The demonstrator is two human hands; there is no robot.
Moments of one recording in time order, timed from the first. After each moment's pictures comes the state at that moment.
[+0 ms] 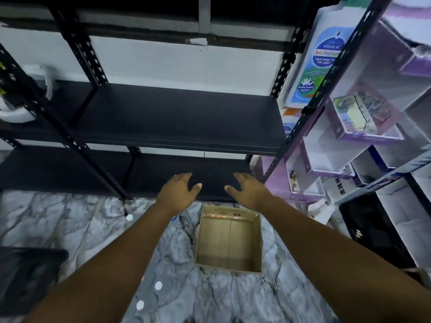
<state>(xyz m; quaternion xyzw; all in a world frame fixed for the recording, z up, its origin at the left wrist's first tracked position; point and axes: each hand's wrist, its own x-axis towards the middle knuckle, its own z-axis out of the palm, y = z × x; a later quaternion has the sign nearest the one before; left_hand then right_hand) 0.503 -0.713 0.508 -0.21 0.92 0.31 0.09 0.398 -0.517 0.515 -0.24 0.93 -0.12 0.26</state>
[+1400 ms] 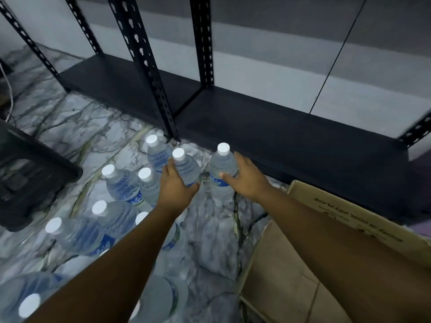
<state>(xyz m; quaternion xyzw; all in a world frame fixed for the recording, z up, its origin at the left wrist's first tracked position) 0.553 -0.855 -0.083 -0.49 0.79 0.33 -0.18 0.371 -0.758 -0.087 -0.45 0.80 -0.29 0.25</state>
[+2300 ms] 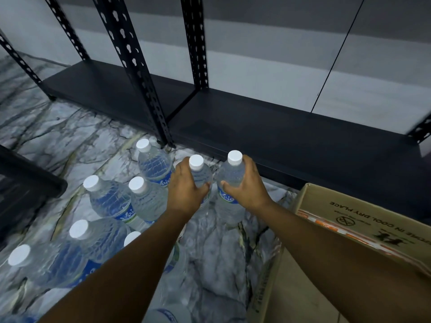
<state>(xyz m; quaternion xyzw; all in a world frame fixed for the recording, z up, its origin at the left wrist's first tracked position) 0.517 -0.882 -0.129 -0.42 0.82 0.29 -0.25 0.374 -0.781 -0.151 -0.40 0.76 -0.48 0.20</state>
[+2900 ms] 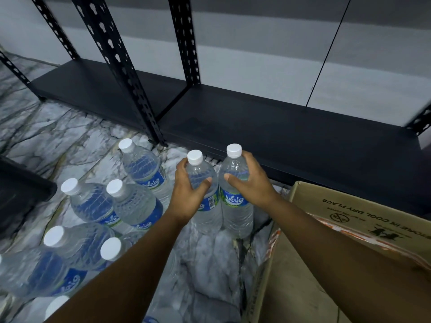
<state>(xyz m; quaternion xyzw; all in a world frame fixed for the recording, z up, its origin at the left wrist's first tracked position) 0.499 -0.860 -0.137 -0.35 0.75 0.49 -0.27 0.344 -0.761 -0.147 -0.39 0.72 -0.52 0.25</state>
